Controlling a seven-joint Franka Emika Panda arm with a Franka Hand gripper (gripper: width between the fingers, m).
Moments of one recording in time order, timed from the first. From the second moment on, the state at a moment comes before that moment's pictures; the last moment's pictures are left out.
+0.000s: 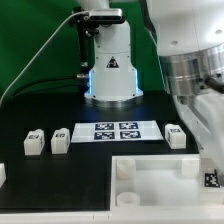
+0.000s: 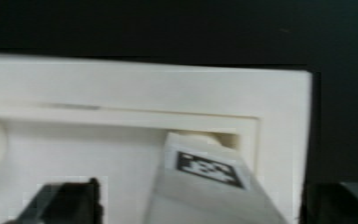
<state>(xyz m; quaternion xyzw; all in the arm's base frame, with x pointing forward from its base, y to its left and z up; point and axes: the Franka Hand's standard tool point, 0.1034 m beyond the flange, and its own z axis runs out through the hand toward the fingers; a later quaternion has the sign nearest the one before) 0.618 0.118 0.061 -0.80 0.60 0.06 0.08</state>
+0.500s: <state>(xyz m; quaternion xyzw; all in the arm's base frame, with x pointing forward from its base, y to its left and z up) 0.619 0.116 0.061 -0.93 0.37 0.03 0.09</state>
